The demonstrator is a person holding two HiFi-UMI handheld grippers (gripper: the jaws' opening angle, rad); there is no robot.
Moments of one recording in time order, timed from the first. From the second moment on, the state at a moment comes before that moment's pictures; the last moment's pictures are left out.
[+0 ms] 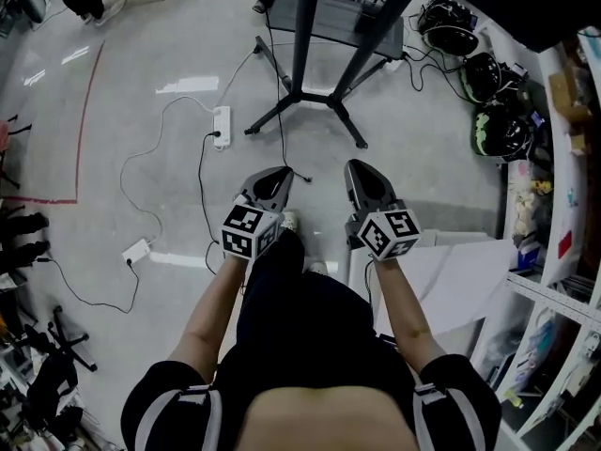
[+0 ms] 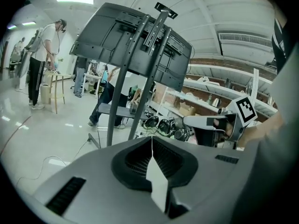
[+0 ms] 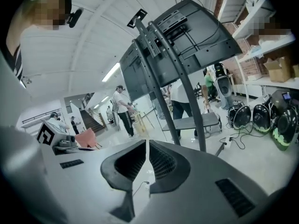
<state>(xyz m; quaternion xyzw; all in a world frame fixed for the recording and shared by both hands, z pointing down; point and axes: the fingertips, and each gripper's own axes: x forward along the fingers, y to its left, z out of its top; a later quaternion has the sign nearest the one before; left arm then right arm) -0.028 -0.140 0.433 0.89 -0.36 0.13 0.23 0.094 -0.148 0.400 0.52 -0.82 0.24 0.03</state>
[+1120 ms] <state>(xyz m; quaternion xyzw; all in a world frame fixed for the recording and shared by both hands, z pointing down) -0.009 -0.257 0.767 0.89 -0.29 0.25 0.26 0.077 -0.264 0.770 0.34 -0.86 0.24 0.28</state>
